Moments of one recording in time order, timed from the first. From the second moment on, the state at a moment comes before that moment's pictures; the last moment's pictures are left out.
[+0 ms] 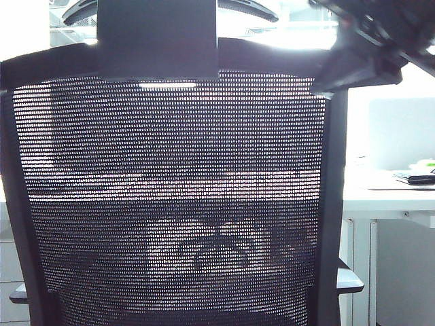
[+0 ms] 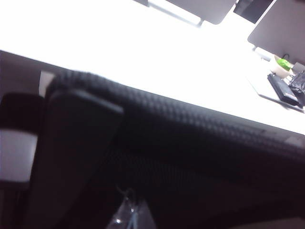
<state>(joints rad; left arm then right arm) 0.00 0.68 0.38 0.11 0.32 -0.37 0.67 0.95 0.52 0.12 0.13 0.39</state>
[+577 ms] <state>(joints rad) 0.00 0.81 0.38 0.21 0.31 -0.37 0.60 1.10 0.52 0.32 0.05 0.39</state>
